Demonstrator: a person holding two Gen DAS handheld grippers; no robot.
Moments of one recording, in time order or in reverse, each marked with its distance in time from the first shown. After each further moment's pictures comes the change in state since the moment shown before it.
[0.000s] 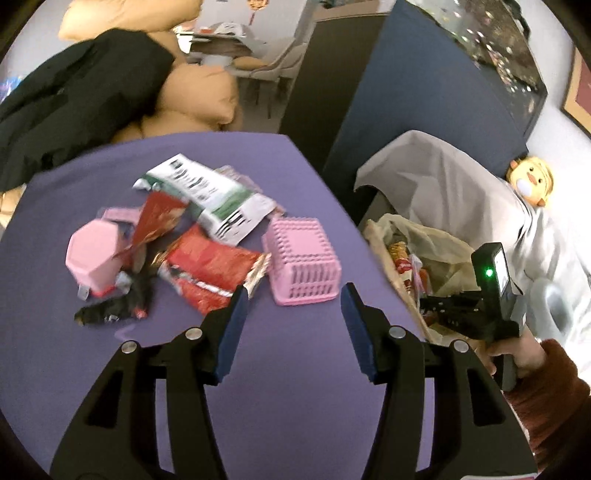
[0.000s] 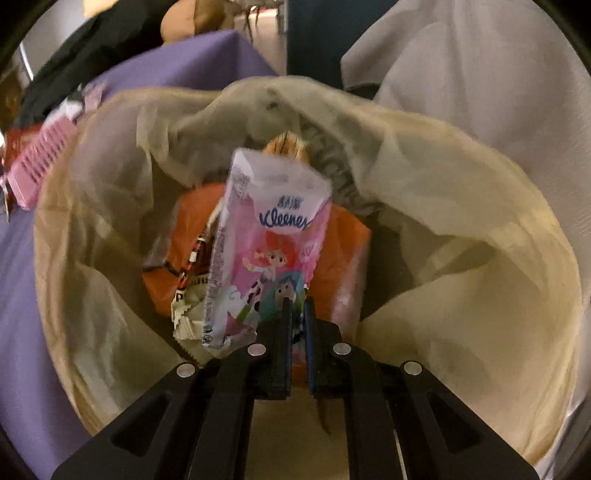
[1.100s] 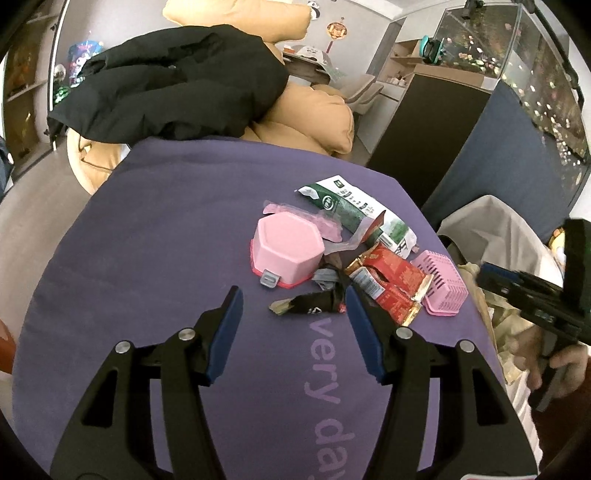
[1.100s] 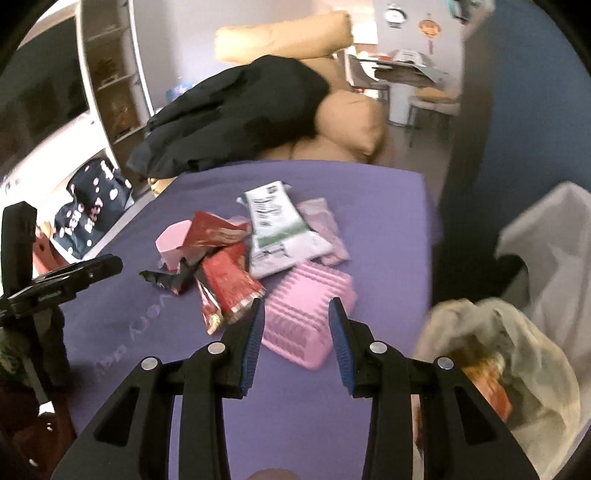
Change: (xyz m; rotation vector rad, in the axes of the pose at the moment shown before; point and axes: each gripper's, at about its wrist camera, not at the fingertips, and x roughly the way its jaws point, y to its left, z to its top) left arm -0.057 0.135 -0.028 -0.206 -0.125 0.143; right arm -0.102 0.182 0.076 -0.221 -0.370 0.311
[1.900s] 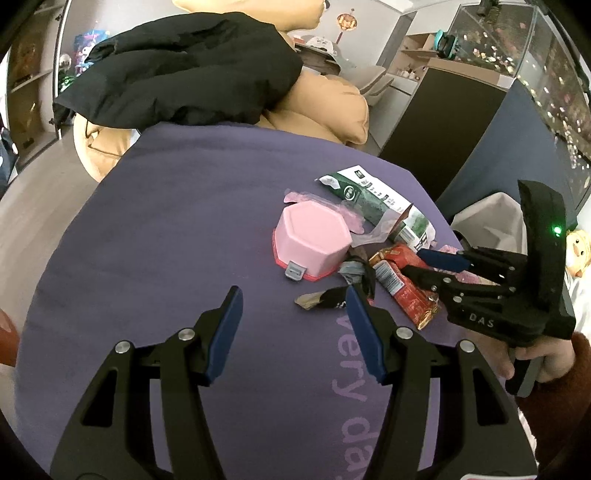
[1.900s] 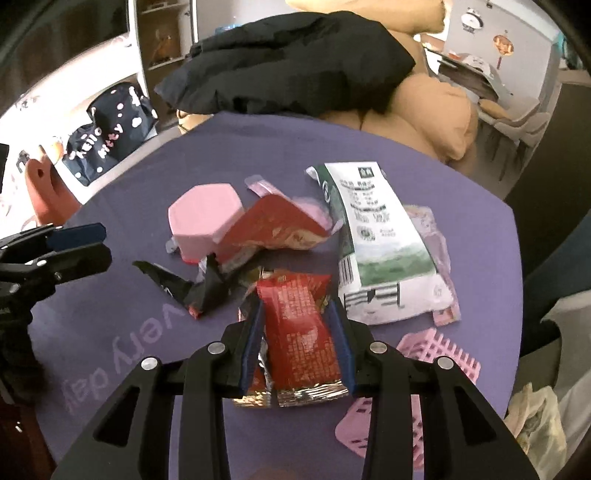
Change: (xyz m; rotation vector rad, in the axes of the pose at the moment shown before) left arm 0.010 0.018 -0.002 -0.024 0.046 0.035; right arm 0.083 0.068 0.019 -0.202 0.156 0.037
